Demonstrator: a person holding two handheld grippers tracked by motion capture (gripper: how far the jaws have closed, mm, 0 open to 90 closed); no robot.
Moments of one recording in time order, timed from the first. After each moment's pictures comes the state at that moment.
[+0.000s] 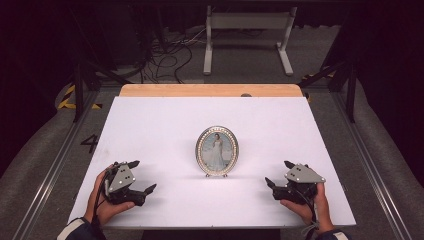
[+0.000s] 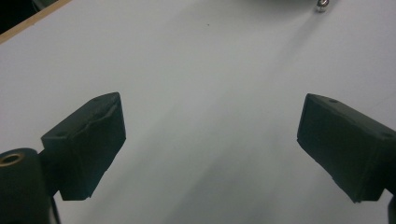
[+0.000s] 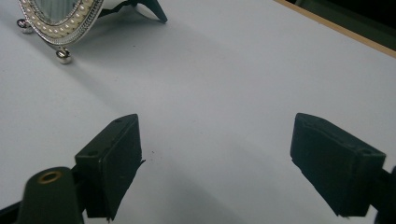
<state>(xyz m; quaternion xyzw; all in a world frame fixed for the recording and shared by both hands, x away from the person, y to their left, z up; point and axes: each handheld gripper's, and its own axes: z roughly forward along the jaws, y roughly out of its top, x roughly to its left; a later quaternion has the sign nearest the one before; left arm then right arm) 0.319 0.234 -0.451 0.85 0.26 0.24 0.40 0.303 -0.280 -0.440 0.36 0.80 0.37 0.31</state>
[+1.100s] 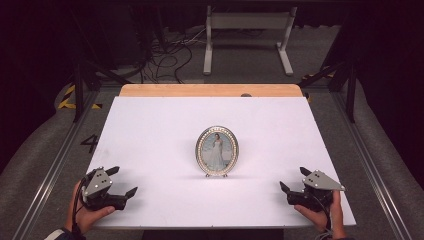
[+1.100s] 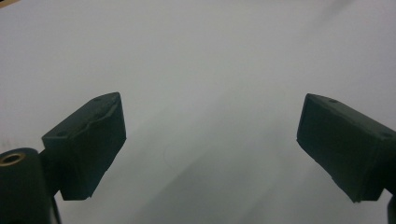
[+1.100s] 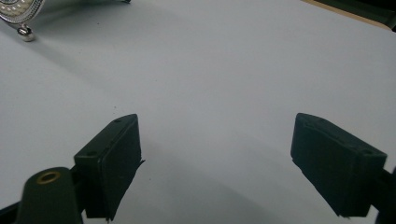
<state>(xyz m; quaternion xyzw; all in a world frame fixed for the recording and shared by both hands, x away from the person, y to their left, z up) 0.307 0.281 -0.460 0.83 0.32 0.23 0.40 0.287 -0.316 -0.451 0.40 0.77 0.38 0.31</state>
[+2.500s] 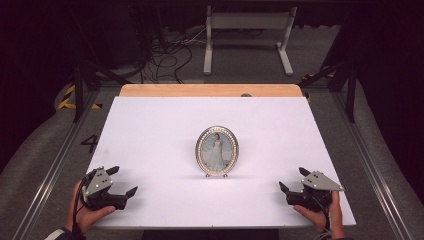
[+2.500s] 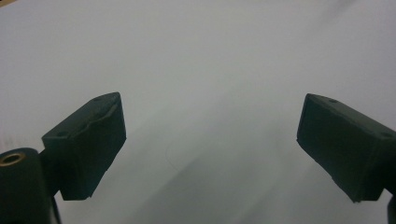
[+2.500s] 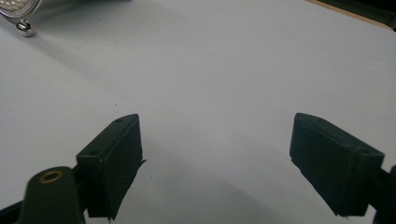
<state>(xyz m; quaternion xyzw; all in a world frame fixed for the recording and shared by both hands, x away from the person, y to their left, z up) 0.308 0.281 -0.461 0.83 0.32 0.23 0.40 0.287 -0.316 -0.453 0.40 0.77 0.37 0.32</state>
